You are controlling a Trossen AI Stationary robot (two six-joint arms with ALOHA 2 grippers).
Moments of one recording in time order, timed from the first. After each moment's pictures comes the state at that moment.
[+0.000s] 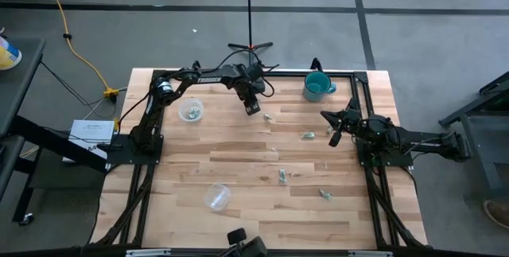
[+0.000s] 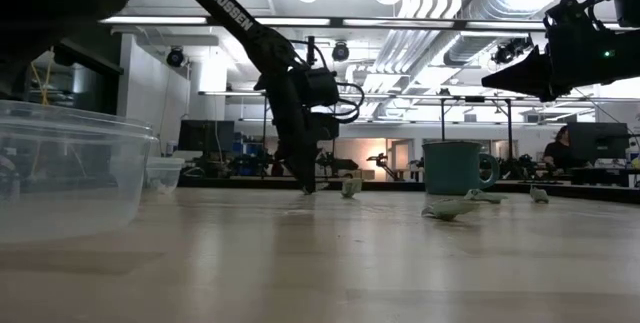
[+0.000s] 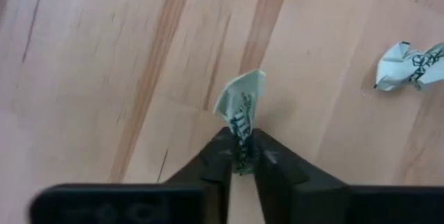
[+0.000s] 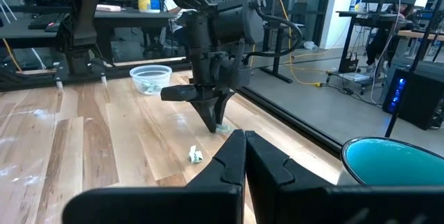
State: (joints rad) left arm 0.53 2.18 1.62 -0.68 0.14 0.17; right arm -0.14 0.14 0.01 0.08 0.36 0.00
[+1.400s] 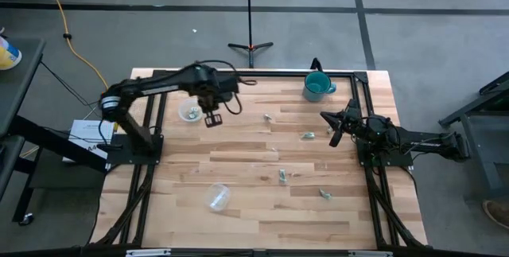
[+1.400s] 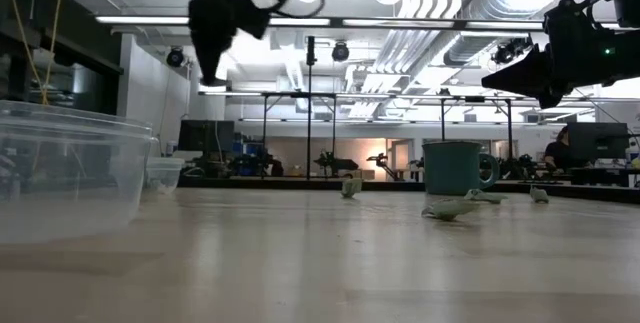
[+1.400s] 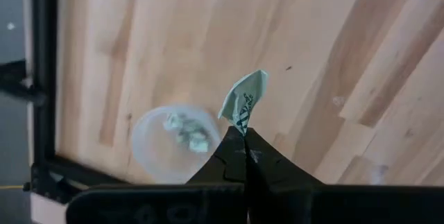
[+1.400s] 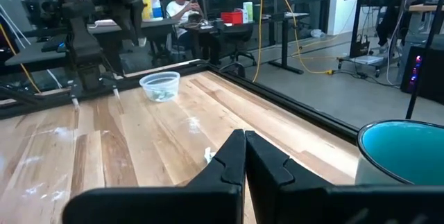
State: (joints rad) left arm 0.32 1.63 1.54 -1.43 -0.18 -0.01; right arm -0.14 0.14 0.01 0.07 0.35 0.12
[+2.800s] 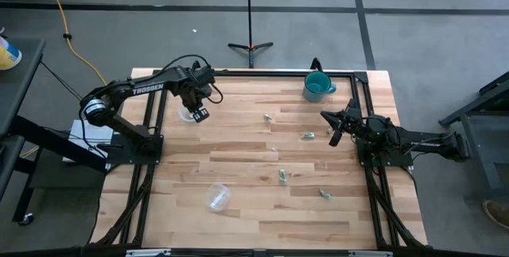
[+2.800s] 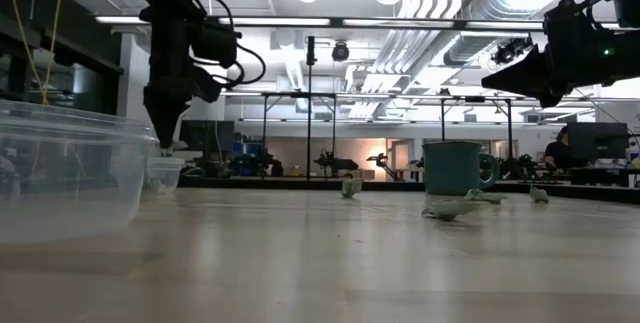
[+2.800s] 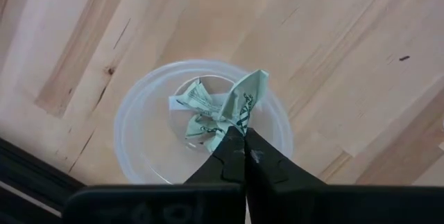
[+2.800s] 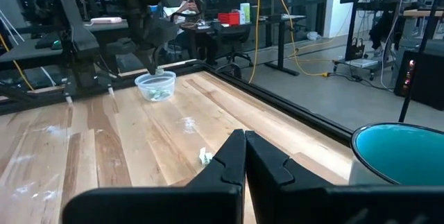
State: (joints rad) left arm 0.64 1.46 1.00 -1.03 -0.07 0.04; right arm -0.14 0.14 0.01 0.07 0.36 0.10
